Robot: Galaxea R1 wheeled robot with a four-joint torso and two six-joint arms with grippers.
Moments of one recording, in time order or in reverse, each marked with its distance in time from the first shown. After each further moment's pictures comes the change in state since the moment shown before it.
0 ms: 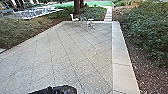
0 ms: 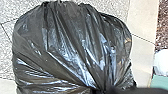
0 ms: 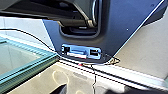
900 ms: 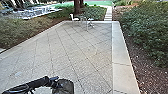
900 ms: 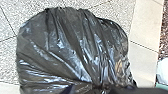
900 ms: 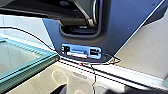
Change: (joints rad) left arm -0.141 -0.021 -0.095 -0.016 0.143 -0.002; right arm 0.000 0.022 -0.030 -0.004 0.000 0.000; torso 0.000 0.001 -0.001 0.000
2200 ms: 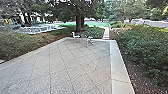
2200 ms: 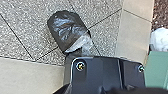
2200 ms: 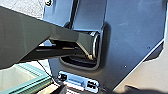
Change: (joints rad) left arm 0.443 0.053 -0.011 0.002 -0.054 0.139; right arm -0.017 0.011 -0.003 0.000 -0.005 0.000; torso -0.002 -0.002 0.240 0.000
